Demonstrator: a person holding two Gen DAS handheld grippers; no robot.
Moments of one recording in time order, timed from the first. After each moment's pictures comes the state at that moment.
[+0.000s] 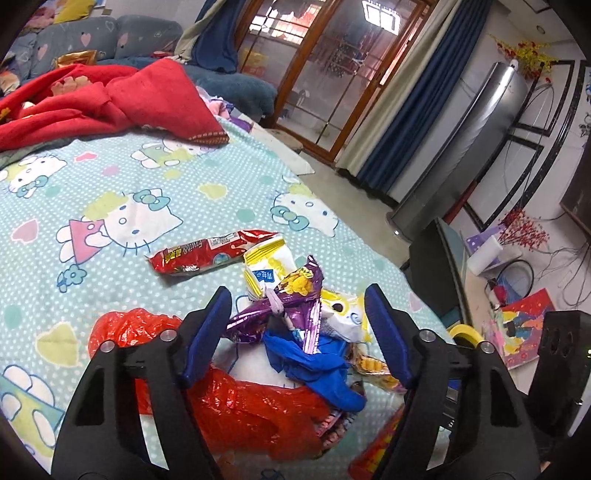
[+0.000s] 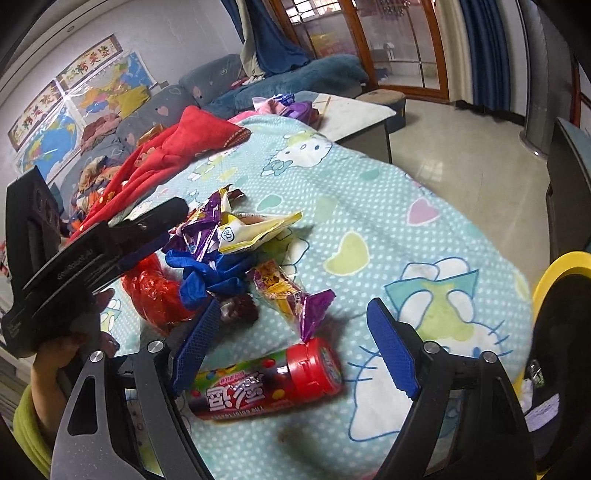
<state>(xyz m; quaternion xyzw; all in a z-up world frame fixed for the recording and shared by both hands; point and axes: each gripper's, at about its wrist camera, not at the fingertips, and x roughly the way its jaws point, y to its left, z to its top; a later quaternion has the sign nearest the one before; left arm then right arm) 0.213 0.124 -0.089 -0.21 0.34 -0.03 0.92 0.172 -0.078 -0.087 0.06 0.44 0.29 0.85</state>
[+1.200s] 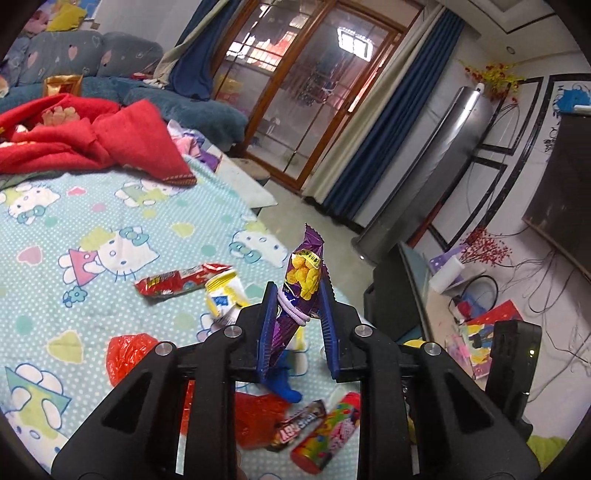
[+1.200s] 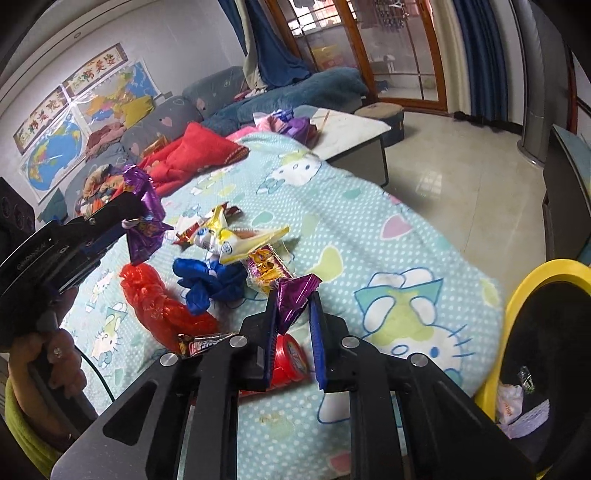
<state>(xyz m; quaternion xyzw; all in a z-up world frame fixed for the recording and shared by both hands) 0.174 0.117 -0.036 -0.23 0.27 -0.08 0.93 0.164 -0.112 -0.064 0.06 0.41 0.29 0.86</state>
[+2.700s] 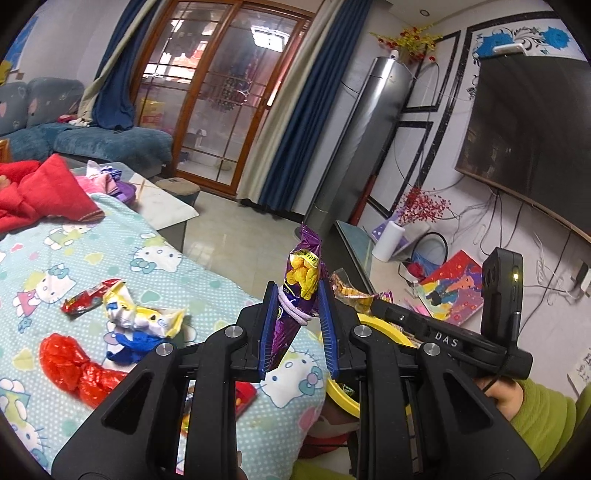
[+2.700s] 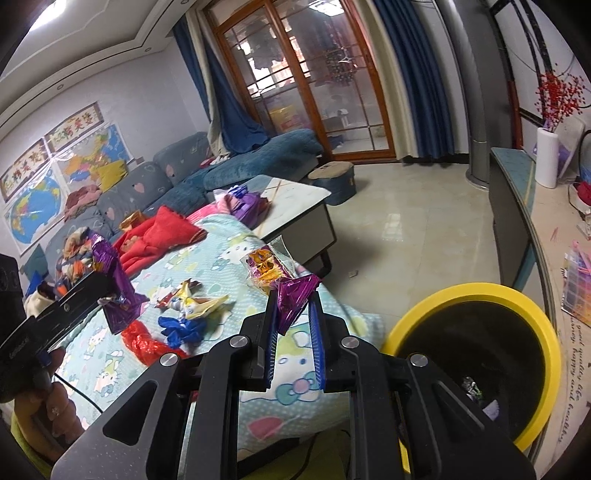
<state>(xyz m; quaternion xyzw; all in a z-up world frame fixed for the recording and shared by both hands) 0.139 0.013 0.000 -0.14 0.24 -0.21 0.94 0.133 -0.220 -0.010 0.11 0.32 0.21 0.92</state>
